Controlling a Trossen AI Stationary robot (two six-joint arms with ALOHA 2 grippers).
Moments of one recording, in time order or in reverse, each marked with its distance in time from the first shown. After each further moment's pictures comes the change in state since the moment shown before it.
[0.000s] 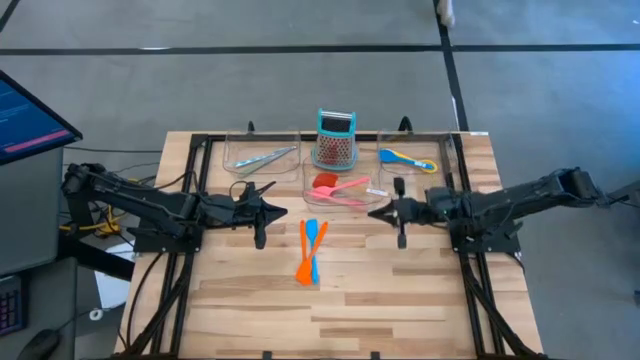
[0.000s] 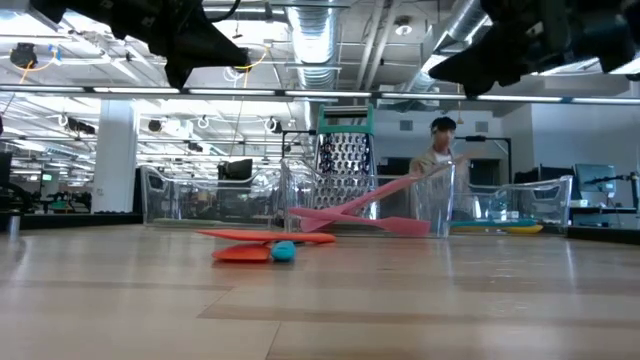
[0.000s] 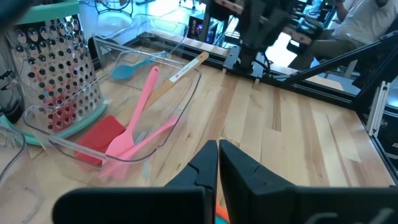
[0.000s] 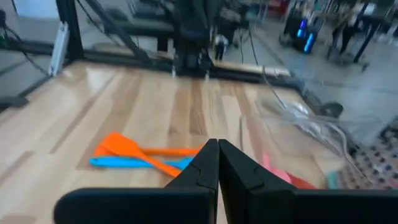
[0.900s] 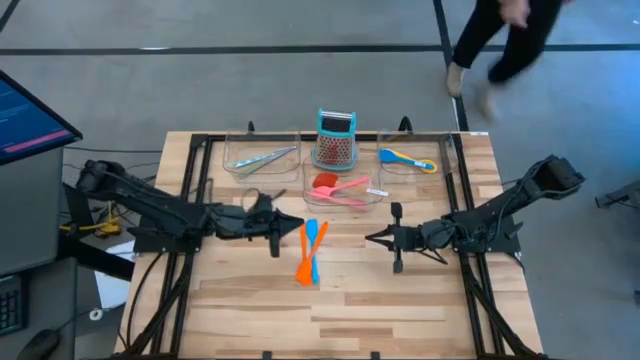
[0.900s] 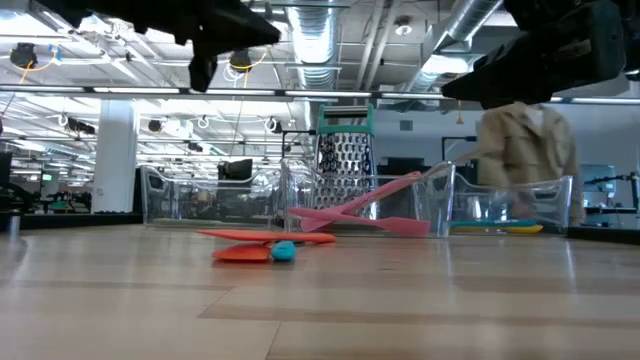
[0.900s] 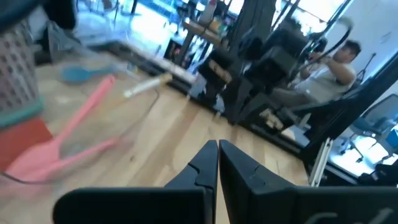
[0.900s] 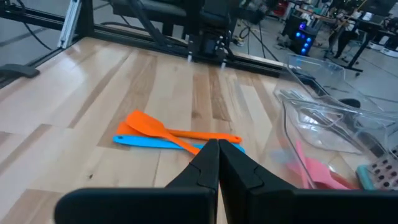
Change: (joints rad) left arm -0.065 0.224 0.021 0.355 -0.022 -0.201; right arm 0.313 0.236 -0.068 0.254 0.322 0.018
